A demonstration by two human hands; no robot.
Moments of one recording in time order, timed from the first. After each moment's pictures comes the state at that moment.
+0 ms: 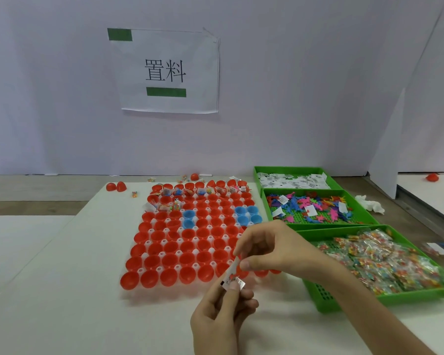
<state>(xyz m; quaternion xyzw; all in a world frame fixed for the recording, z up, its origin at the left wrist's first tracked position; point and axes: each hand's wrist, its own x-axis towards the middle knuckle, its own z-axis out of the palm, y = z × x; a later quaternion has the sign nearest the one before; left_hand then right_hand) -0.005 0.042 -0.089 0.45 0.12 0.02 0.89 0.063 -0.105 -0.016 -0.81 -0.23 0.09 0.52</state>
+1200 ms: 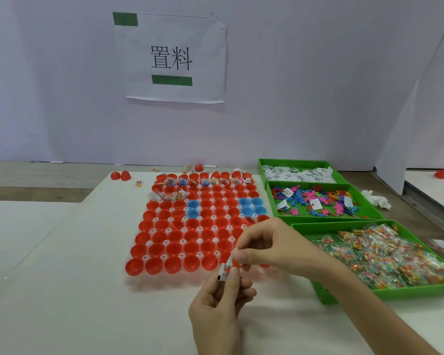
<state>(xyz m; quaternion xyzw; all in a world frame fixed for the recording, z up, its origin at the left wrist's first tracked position) -0.010 0.043 -0.080 0.45 0.15 0.06 0.88 0.060 -0.095 -0.022 -0.80 -0.24 0.12 0.54</state>
